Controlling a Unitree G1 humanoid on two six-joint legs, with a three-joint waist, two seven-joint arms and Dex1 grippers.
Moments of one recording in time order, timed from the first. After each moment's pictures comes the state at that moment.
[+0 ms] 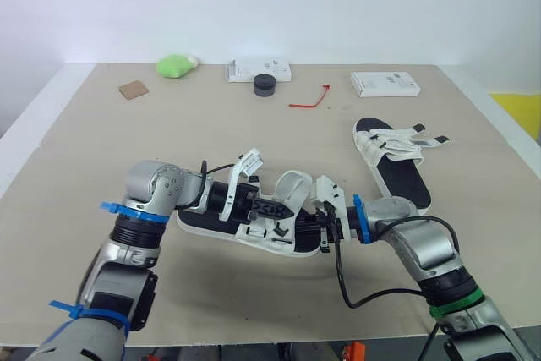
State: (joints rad) left arm -0.78 0.24 -0.01 0.11 -0.75 1.49 -0.80; right arm -0.42 -0.56 0.26 -0.08 0.31 0.55 1.13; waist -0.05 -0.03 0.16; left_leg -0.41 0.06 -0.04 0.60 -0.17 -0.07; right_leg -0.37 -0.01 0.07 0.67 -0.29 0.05
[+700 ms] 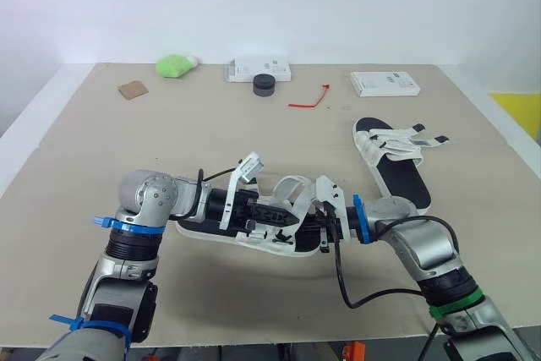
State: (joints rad) left arm -0.70 0.26 0.00 -0.02 -0.86 1.53 -0.80; right arm -0.42 -0.56 0.26 -0.09 0.31 0.55 1.13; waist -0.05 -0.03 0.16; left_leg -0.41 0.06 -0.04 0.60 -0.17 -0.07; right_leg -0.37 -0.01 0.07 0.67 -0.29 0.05
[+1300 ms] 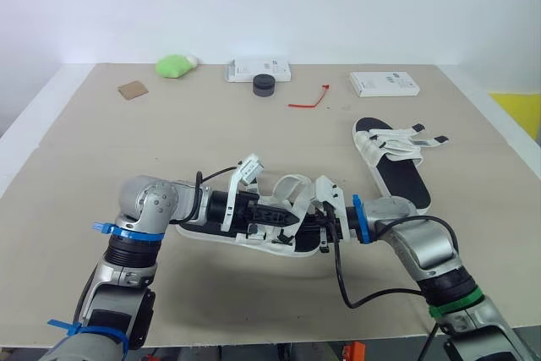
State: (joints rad) left arm -0.66 0.30 -0.05 -0.05 -0.85 1.43 -0.78; right arm -0.42 -0.56 0.27 -0.08 0.31 0.55 1.13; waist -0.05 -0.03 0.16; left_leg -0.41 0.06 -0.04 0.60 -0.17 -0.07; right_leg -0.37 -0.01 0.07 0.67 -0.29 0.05
